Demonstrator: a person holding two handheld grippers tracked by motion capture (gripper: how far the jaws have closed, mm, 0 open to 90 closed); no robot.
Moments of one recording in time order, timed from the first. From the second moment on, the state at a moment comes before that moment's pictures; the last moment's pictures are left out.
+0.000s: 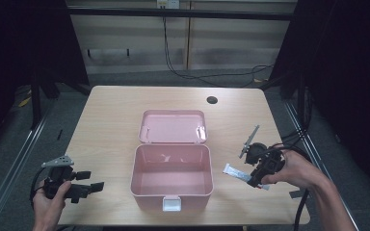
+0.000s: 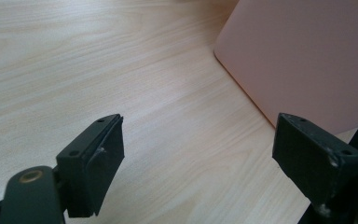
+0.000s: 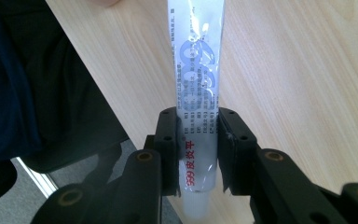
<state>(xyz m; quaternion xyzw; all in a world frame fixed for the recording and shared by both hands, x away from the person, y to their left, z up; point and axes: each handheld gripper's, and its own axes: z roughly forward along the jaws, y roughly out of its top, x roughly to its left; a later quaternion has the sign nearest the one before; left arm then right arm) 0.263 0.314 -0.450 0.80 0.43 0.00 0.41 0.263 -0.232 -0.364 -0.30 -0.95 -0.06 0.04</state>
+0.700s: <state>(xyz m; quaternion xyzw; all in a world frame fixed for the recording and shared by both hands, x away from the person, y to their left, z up) 0.263 0.314 -0.450 0.80 0.43 0.00 0.41 0.259 -0.227 -0.328 -0.26 -0.96 -0.06 0.02</state>
